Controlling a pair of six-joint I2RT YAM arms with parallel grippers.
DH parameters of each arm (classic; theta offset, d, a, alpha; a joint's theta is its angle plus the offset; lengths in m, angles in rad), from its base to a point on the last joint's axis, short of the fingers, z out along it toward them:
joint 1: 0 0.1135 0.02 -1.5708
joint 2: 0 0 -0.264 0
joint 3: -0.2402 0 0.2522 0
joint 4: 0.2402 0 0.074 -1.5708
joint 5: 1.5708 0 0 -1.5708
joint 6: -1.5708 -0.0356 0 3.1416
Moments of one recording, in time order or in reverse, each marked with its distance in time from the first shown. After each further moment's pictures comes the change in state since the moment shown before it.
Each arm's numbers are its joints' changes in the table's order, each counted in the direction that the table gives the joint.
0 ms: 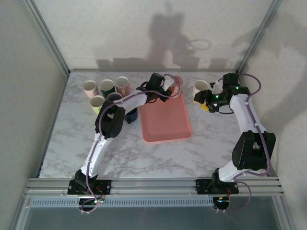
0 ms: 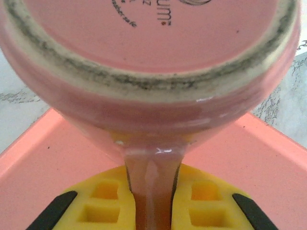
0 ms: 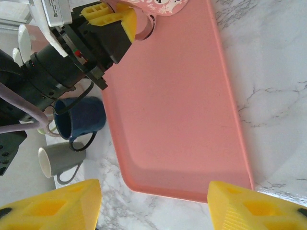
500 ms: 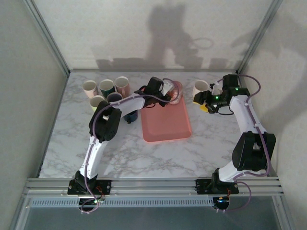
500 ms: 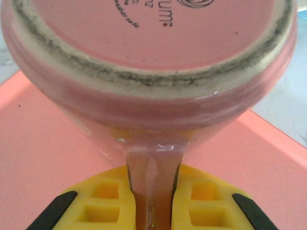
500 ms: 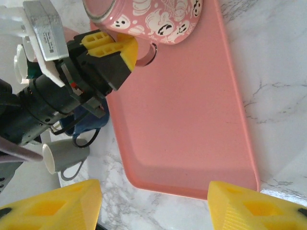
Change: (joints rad) left arm -0.025 -0.169 0.243 -0.052 0.016 0.058; right arm 0.000 -0.012 0.026 -0.014 -0.024 -0.005
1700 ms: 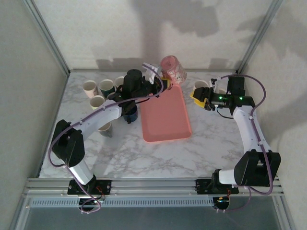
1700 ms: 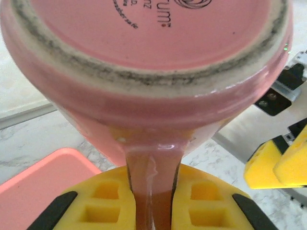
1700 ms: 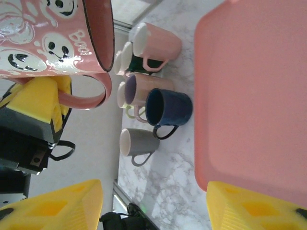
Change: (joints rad) left arm -0.021 -0.599 0.381 -0.337 0.086 0.327; right arm 0.002 -0.196 0.115 -0.248 -0.296 -0.138
